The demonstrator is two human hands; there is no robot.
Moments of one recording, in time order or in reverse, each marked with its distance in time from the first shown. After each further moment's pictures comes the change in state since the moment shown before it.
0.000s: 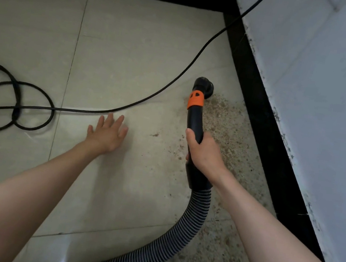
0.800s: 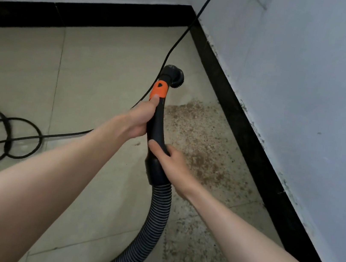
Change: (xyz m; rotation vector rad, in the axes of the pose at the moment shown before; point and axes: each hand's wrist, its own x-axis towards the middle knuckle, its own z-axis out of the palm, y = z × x) left_hand -0.054 0.179 -0.065 -1.194 -0.177 0.033; right_hand -0.052 0.004 0.001 0.532 -0.227 -0.058
